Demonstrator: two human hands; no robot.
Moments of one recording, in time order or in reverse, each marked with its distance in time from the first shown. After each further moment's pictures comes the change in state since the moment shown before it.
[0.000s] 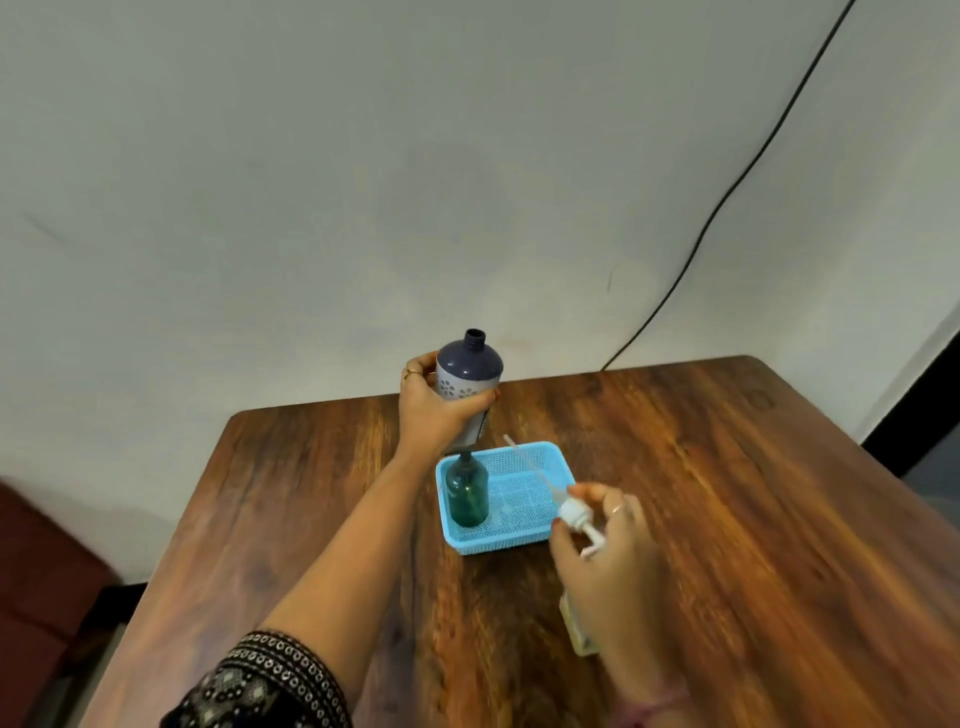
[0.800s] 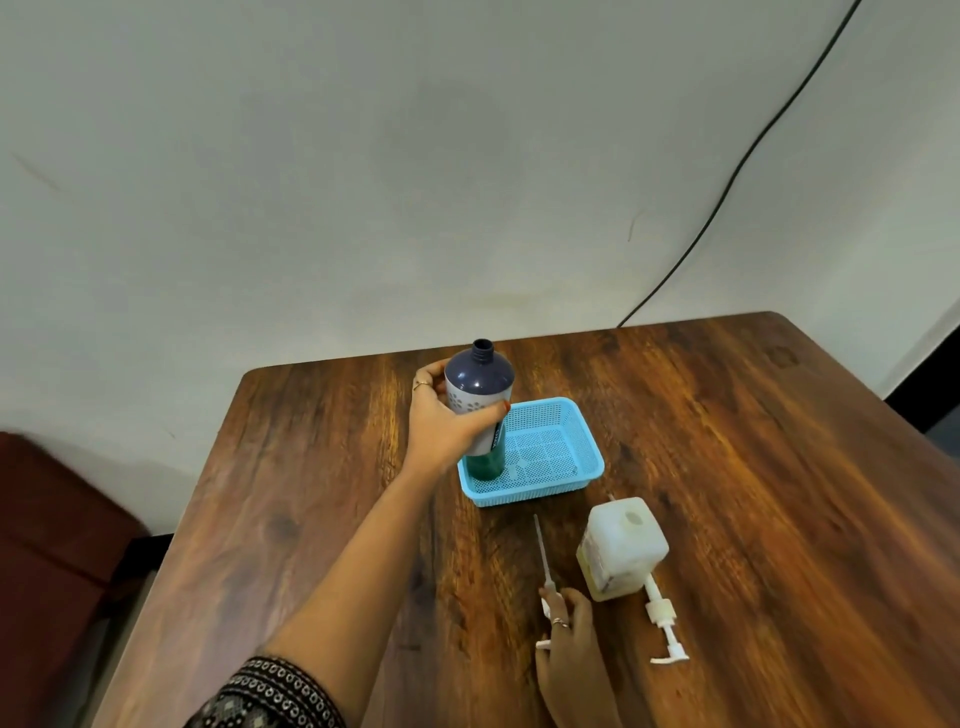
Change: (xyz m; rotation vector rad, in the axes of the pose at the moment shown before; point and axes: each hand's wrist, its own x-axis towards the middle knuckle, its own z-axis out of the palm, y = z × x) left_hand -0.055 -0.031 -0.017 -0.094 -0.076 -0.109; right_hand -0.144 0.137 0.072 -0.251 -0.496 0.270
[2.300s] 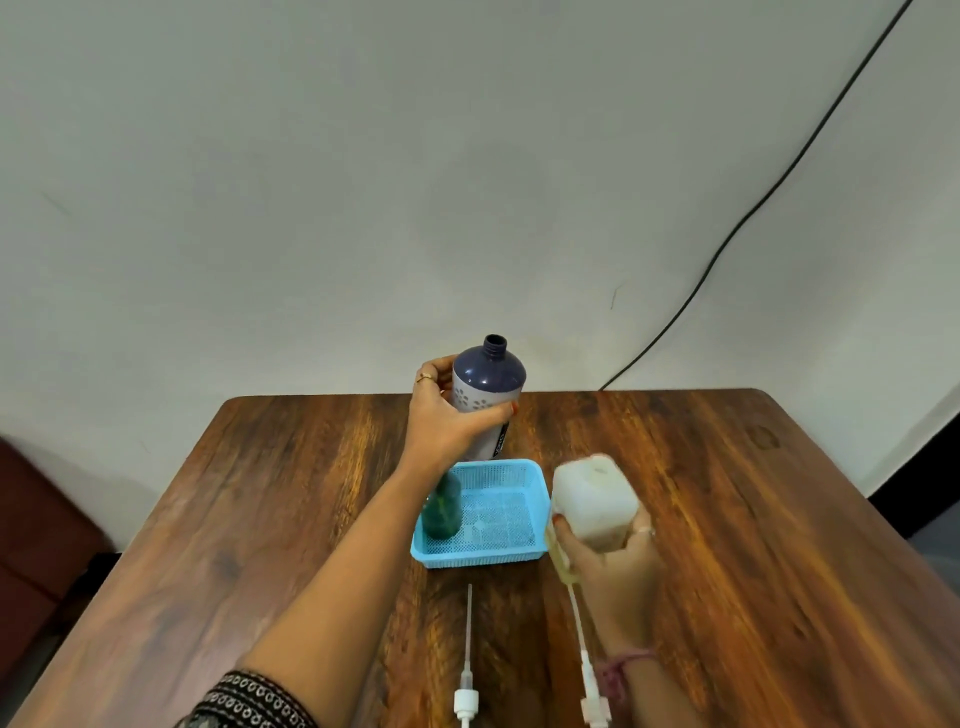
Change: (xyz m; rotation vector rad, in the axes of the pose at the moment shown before) left_hand 0.032 0.054 0.062 0.023 0.062 0.109; right_hand 0.123 -0.050 -0.164 0.375 0.445 -0.098
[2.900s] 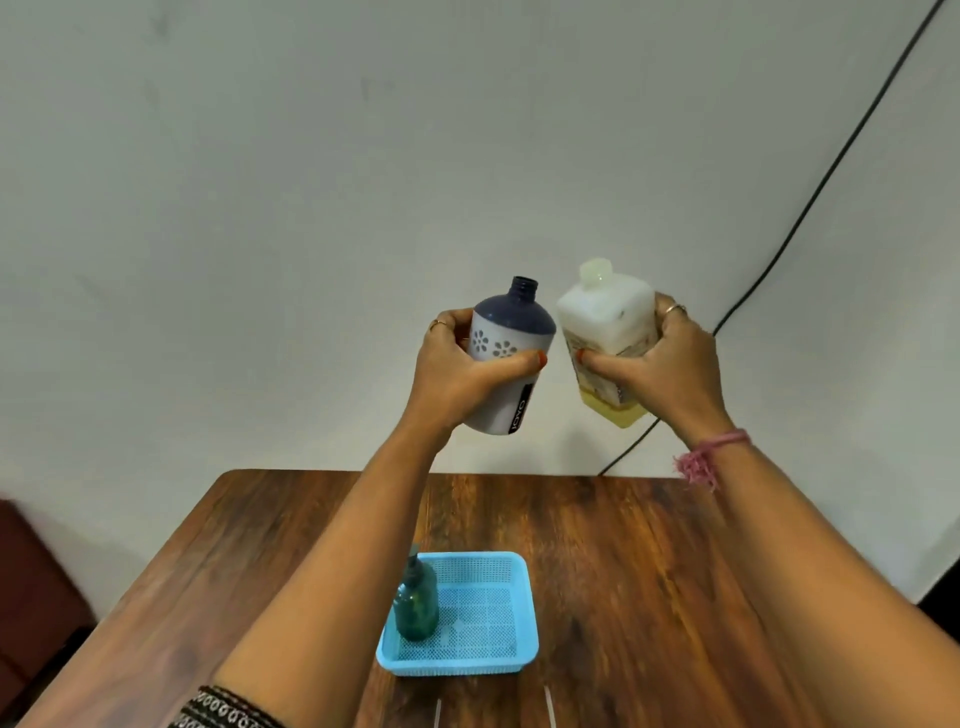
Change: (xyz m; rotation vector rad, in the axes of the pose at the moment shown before) left_hand 0.049 0.138 0.035 0.064 0.038 0.180; right_hand 0.215 -0.190 -0.065 -0.106 -0.108 -0.544
